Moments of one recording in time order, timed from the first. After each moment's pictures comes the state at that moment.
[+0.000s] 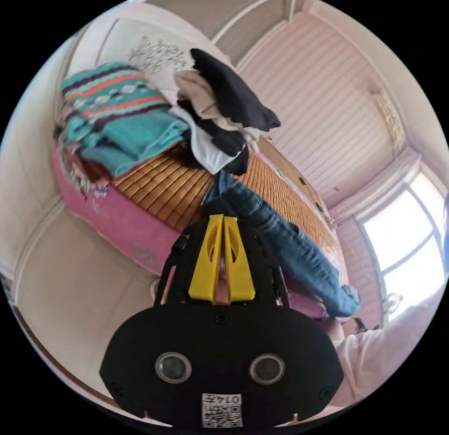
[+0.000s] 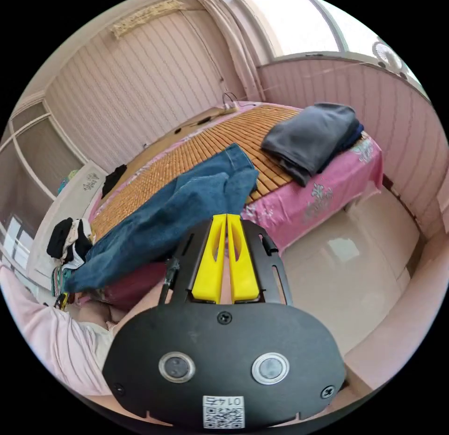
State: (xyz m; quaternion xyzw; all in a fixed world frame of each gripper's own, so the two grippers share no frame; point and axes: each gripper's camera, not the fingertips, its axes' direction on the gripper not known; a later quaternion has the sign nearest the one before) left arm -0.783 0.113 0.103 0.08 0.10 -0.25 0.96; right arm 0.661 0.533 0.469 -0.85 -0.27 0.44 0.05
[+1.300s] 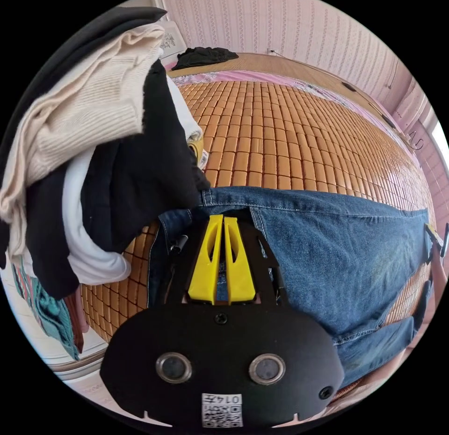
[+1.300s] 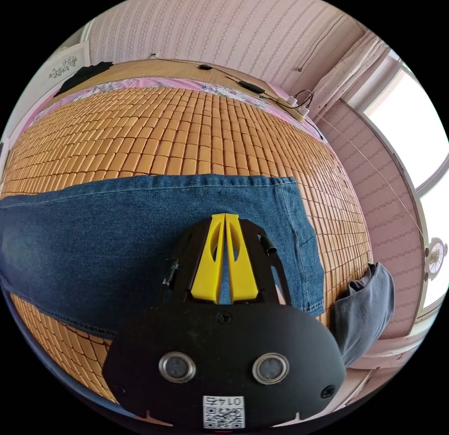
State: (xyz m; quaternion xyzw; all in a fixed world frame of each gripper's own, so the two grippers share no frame) left arm -0.598 -0.134 0.432 -0.13 -0.13 -0.01 0.98; right arm 0.172 0.520 0.540 -0.81 -0.53 0.19 0.16
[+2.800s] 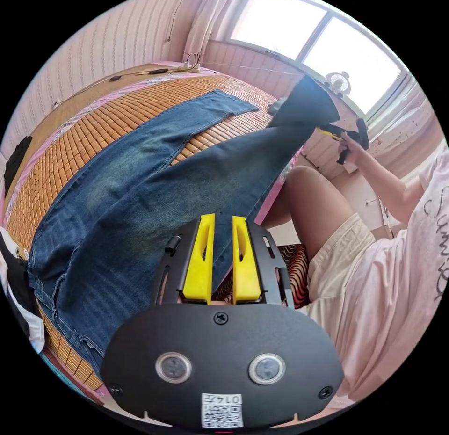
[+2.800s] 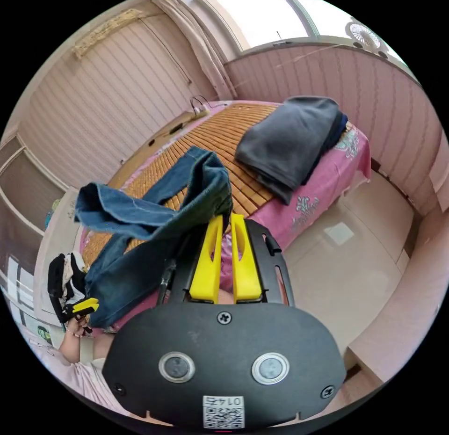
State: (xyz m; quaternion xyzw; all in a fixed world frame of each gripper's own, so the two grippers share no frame) left arm -0.301 0.033 0.403 -0.17 0.23 0.37 0.89; right arm 0.650 0.598 0.435 -0.89 -0.22 0.41 0.01
